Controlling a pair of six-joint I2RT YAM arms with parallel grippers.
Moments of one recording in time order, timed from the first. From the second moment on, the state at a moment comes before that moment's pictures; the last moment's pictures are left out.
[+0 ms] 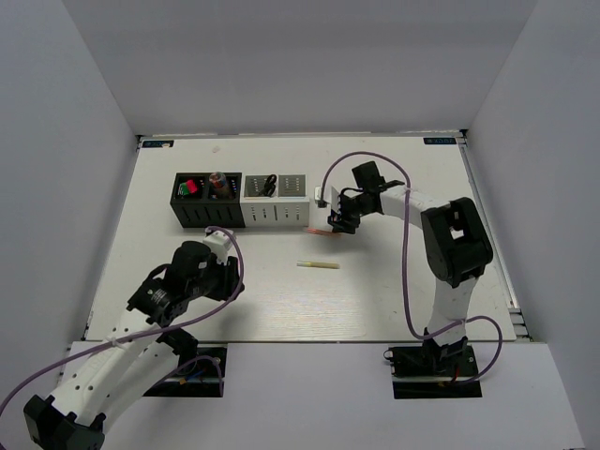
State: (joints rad) left arm -0.53 0.63 0.57 -0.69 0.10 -0.26; right arm 0.42 1.93 1.26 -0.38 -0.62 -1.05
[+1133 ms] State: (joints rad) left arm -0.53 0.64 0.57 -0.70 0.10 -0.25; right arm 0.51 1.99 1.28 -0.31 -0.63 -0.86
